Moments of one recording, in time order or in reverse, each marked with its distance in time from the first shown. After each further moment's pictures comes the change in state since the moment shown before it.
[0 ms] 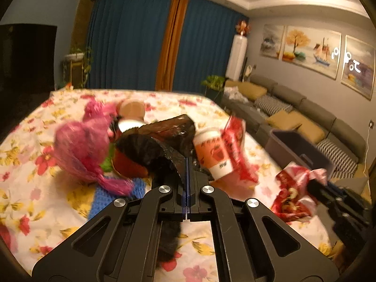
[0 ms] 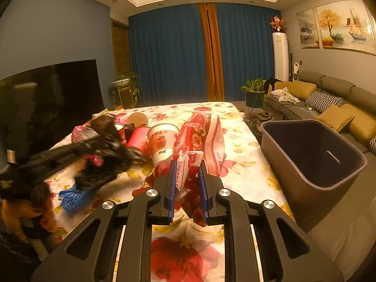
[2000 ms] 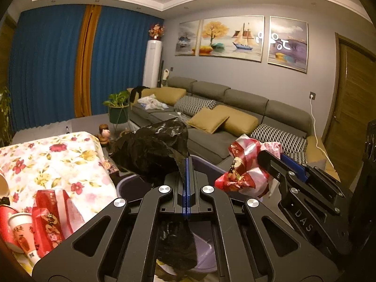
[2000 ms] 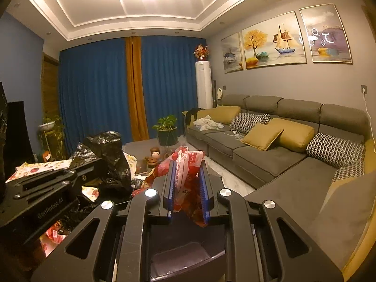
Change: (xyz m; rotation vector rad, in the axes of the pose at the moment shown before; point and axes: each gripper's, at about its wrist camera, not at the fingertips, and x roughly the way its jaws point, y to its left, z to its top) left arm 0.111 -0.271 0.047 0.247 -0.024 -0.443; right arm -0.034 -0.183 0.046 0.127 -0.223 -0.442
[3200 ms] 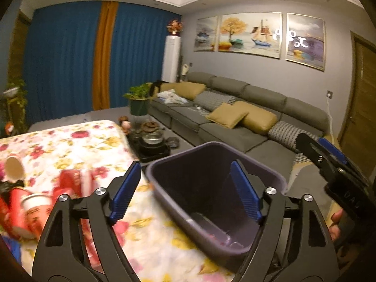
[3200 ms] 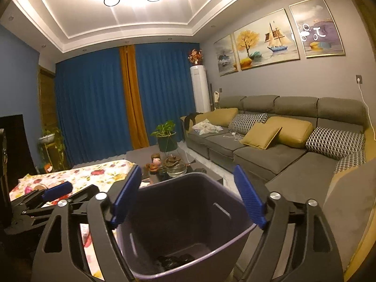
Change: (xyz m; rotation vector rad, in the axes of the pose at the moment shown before) left arm -0.023 0.033 -0.025 -0.027 0.021 0.142; right arm -0.023 -0.006 0.000 0.073 -0.035 0.001
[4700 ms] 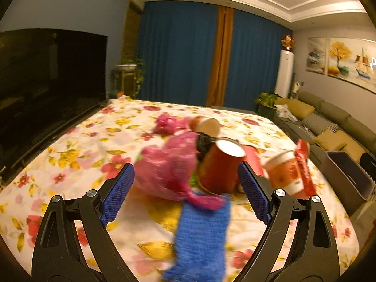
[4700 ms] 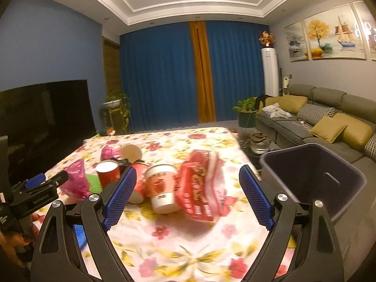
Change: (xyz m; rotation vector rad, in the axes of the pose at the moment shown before) left arm -0.211 0.242 -0.078 -0.274 -0.037 0.638; right arm -0.027 0.214 -0.056 -0.145 0.151 0.392
